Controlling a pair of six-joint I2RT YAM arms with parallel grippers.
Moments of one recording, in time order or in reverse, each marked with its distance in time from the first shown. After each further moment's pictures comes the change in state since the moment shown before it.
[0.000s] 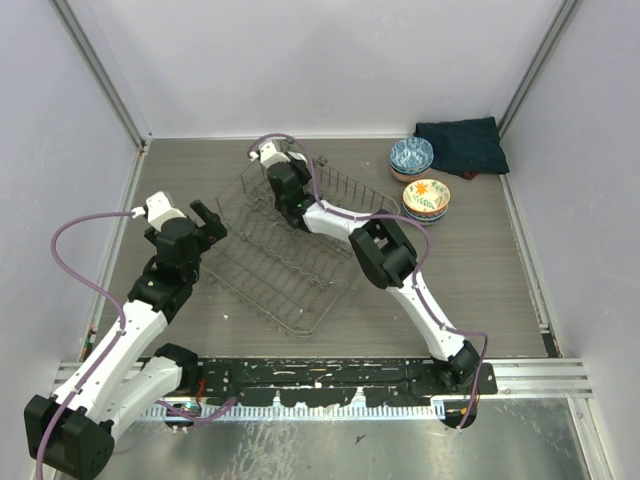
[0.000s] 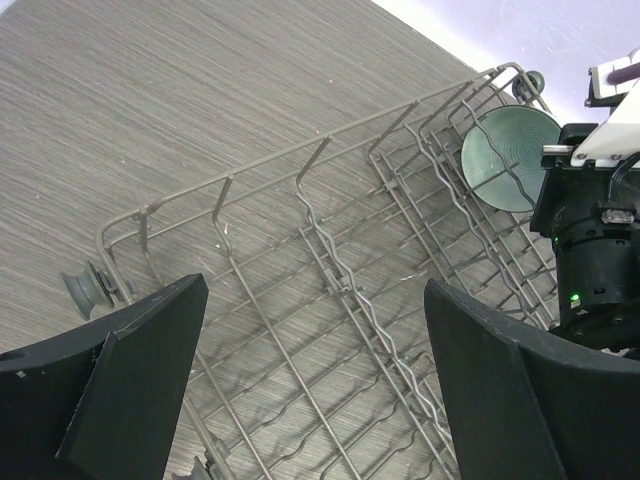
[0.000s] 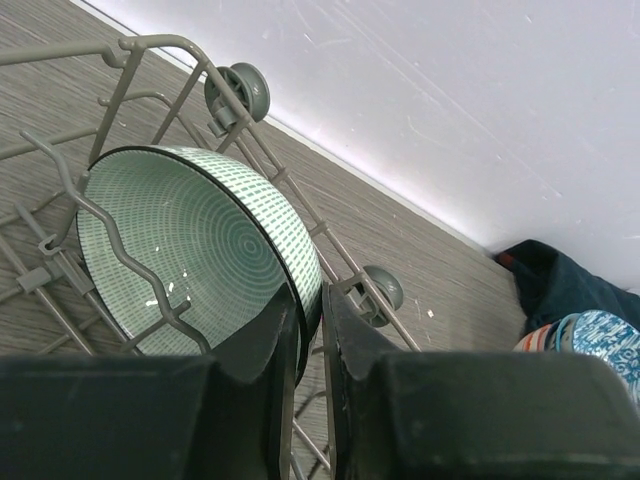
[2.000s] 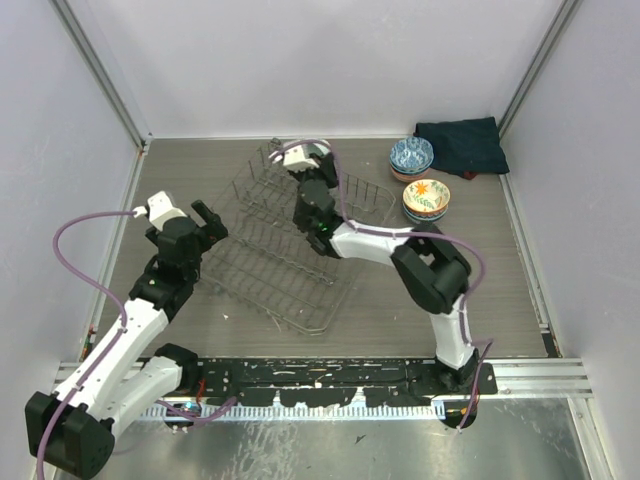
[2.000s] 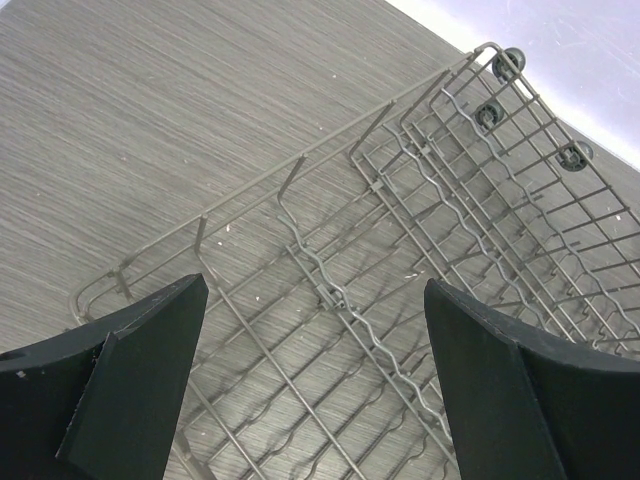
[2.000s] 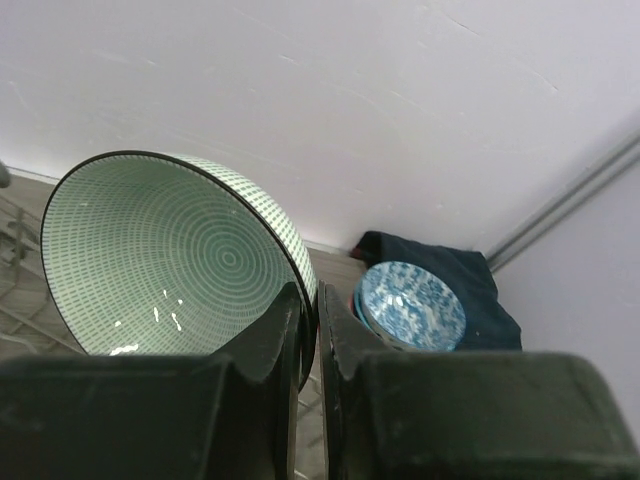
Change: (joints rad) left arm 0.000 0.012 0.000 0.001 0.000 0.000; right arm 0.072 -0.454 -0.592 0.609 0.200 -0.254
